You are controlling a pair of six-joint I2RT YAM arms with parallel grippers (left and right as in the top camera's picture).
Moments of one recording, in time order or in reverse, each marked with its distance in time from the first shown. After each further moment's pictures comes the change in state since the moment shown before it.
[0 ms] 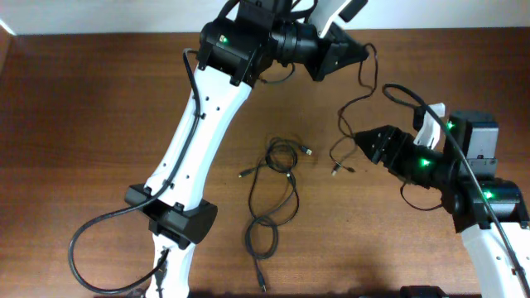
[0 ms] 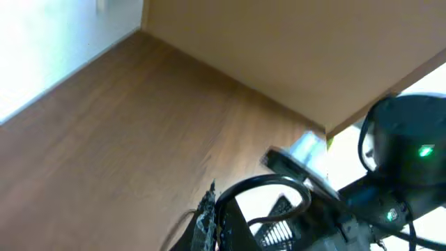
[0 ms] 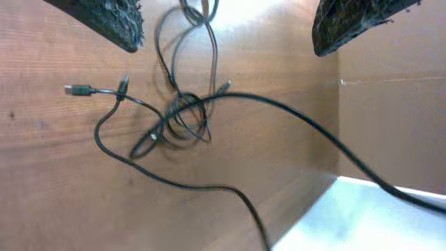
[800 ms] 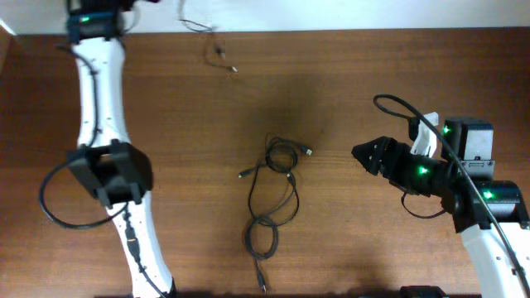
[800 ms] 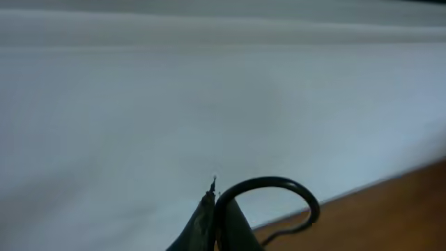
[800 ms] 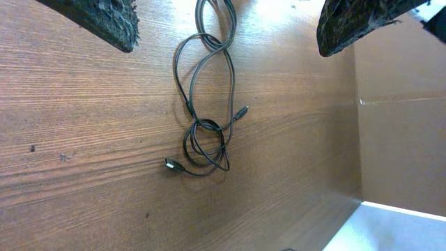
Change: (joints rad) left arm 0.676 0.288 0.007 0.590 -0.274 -0.047; right arm 0.000 0.000 0.000 -0.113 0.004 -0.083
